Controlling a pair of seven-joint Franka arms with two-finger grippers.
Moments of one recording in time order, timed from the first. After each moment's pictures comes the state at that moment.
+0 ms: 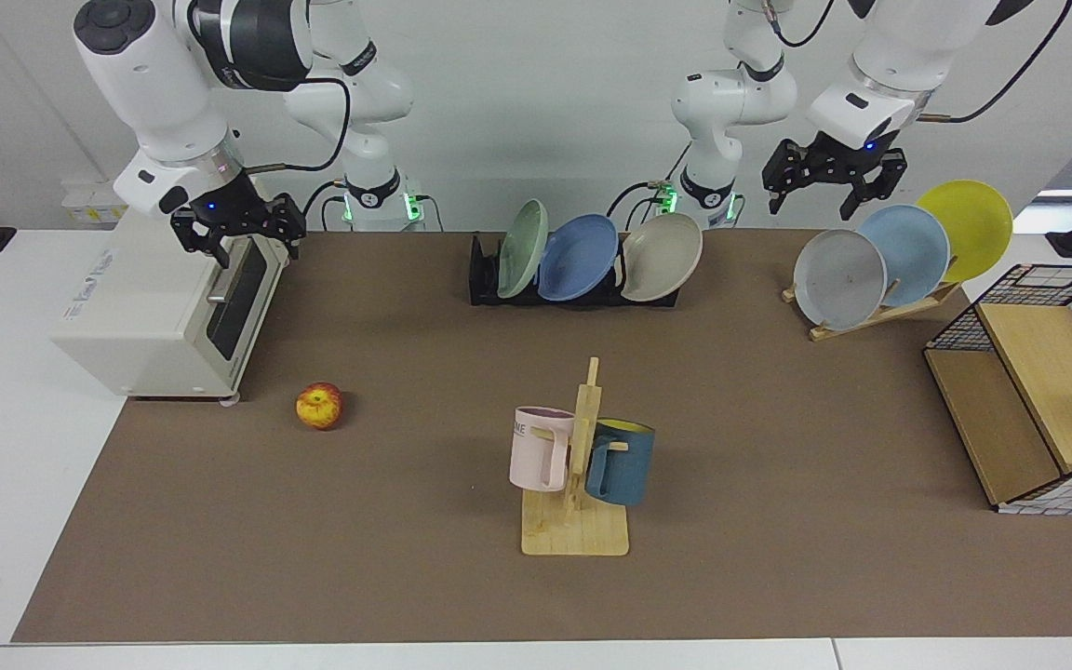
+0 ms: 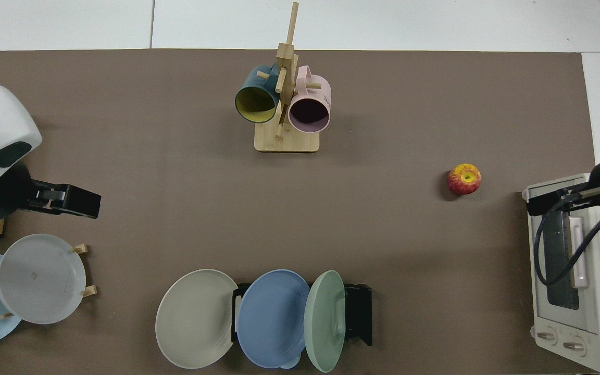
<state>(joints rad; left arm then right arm) 0.02 -0.03 -0.18 -1.50 -0.02 1.39 0.00 0.11 -0.08 -0.14 -1.79 -0.03 1.63 -0.18</state>
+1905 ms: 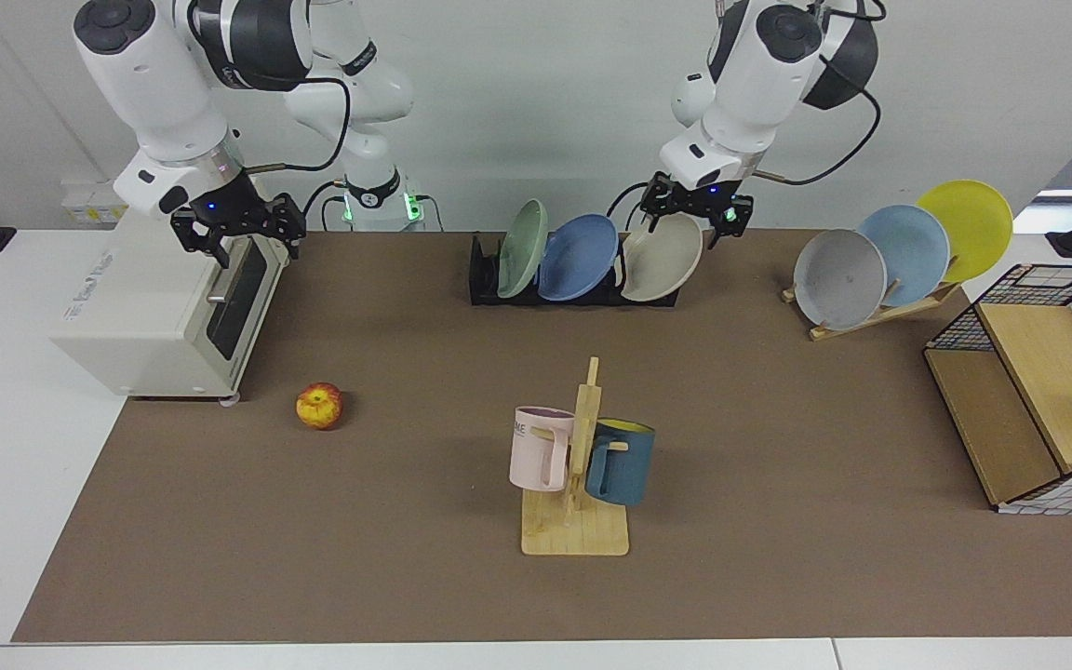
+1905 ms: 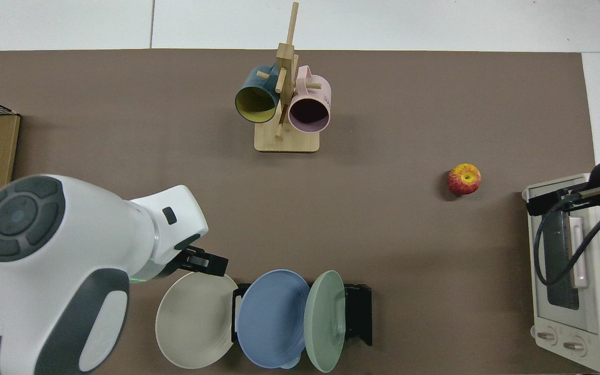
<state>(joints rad) 0.01 -0.21 -0.39 -2.00 -0.23 1.73 0.00 0.11 -0.08 -0.14 -1.79 -0.03 1.63 -0.18</state>
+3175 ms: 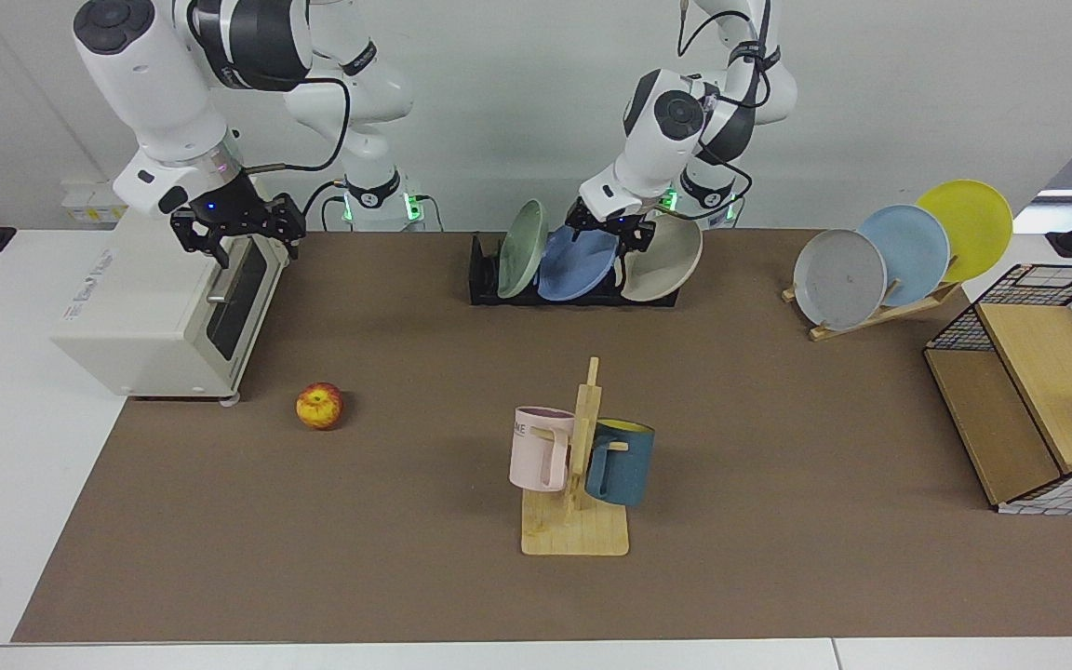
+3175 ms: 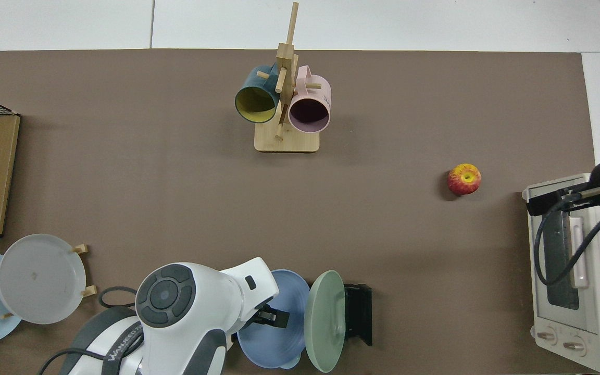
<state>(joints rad) 0.01 -0.28 -0.63 -2.38 -0.50 2.02 -0.05 0.11 -0.08 -0.14 -1.79 -0.03 1.63 -0.18</state>
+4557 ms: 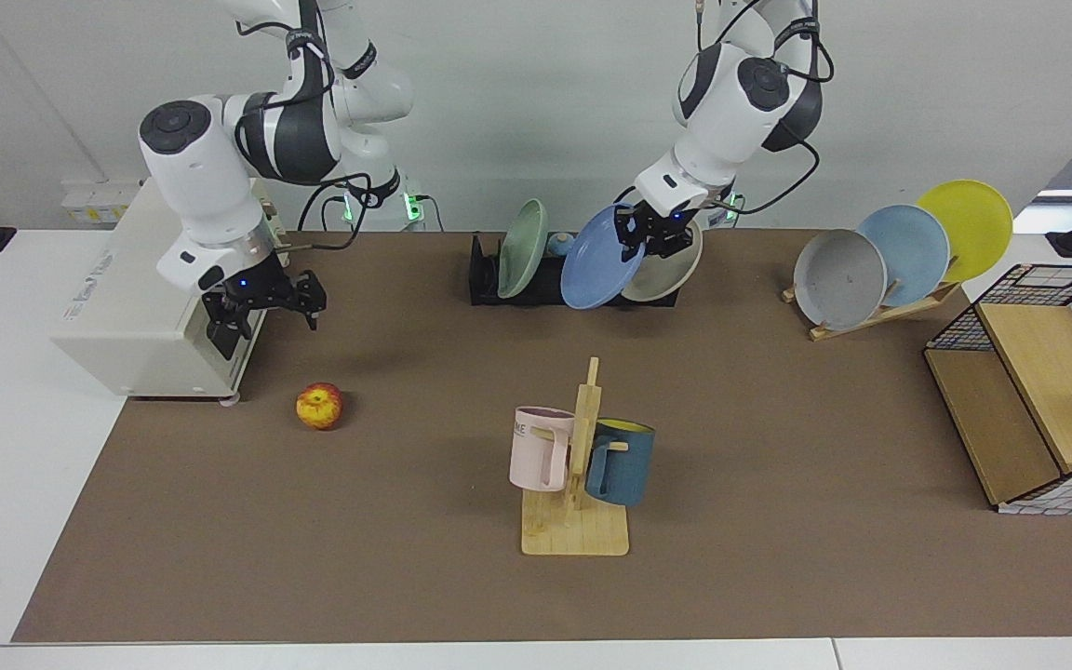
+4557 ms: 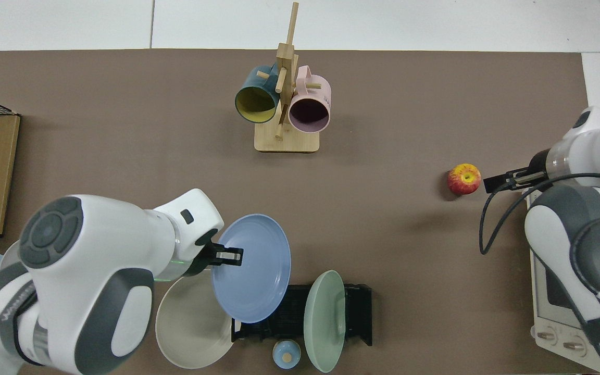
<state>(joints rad) 0.11 -0.20 -0.50 -2.12 -0.45 1.93 -0.05 0.11 0.03 -0.13 -1.97 -0.03 2.05 -0.19</state>
